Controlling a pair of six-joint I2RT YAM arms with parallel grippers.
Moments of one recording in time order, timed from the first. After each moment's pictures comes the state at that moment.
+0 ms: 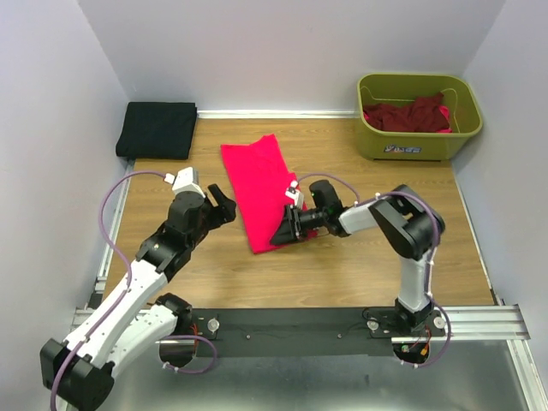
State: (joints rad) left arm -0.49 0.80 0.65 -0.32 -0.23 -0.67; right arm 0.61 1.95 0.86 0.48 -0.94 0.73
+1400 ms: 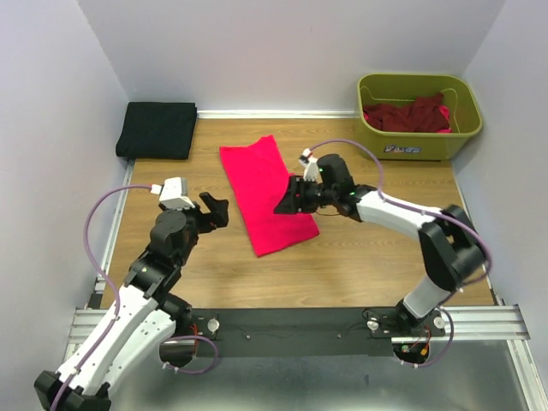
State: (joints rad) left arm -0.49 0.54 0.54 -0.21 -0.30 -0.49; right arm 0.63 1.68 1.01 0.07 -0.54 0.57
